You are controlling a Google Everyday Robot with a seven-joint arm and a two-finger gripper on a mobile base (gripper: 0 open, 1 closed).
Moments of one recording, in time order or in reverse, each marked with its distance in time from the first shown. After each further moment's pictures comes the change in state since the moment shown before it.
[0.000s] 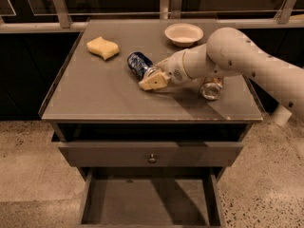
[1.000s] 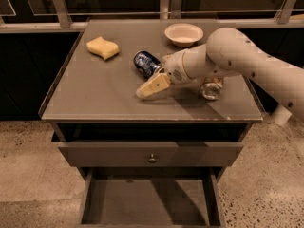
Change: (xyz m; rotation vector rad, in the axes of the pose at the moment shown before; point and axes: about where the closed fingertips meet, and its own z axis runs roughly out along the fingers) arm 0.000 0.000 0.000 0.000 0.000 0.000
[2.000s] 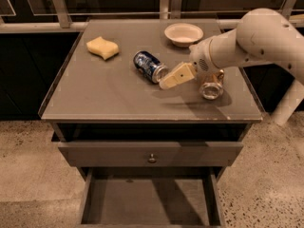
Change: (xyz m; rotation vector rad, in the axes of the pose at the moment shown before) arm 0.009 -0.035 -0.080 0.140 0.083 0.003
